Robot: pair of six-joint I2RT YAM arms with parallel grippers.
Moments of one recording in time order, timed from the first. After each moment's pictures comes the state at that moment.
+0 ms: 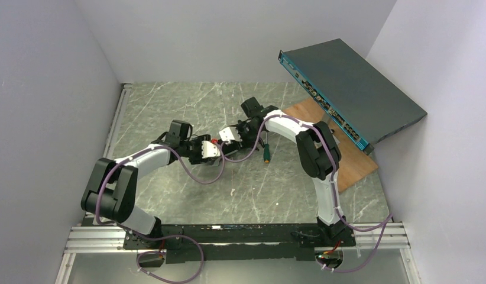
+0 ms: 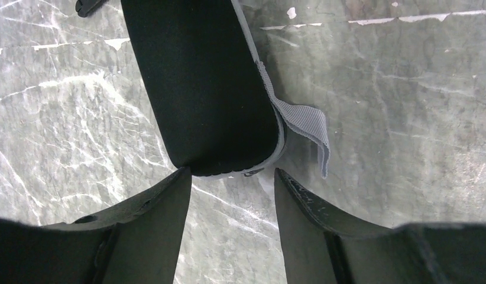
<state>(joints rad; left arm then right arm) -0.32 1.50 0.77 -0.14 0.58 1.15 0.58 2.14 1.61 -0.66 -0.53 -1.42</state>
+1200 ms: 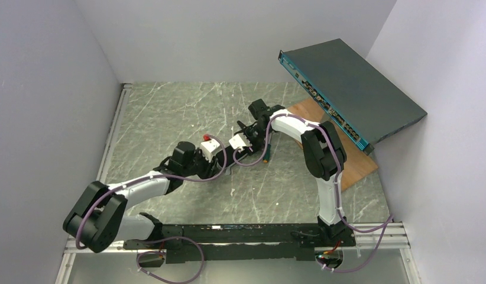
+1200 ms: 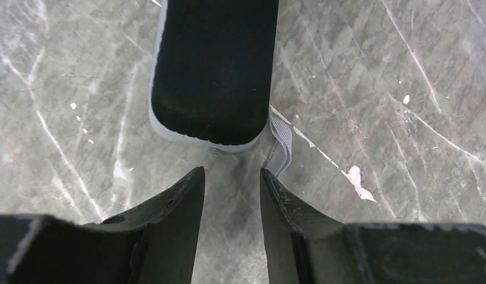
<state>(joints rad) -0.52 1.25 0.45 0.21 0.31 0.09 0.53 2.09 1.55 -0.79 -0.59 -1.71</state>
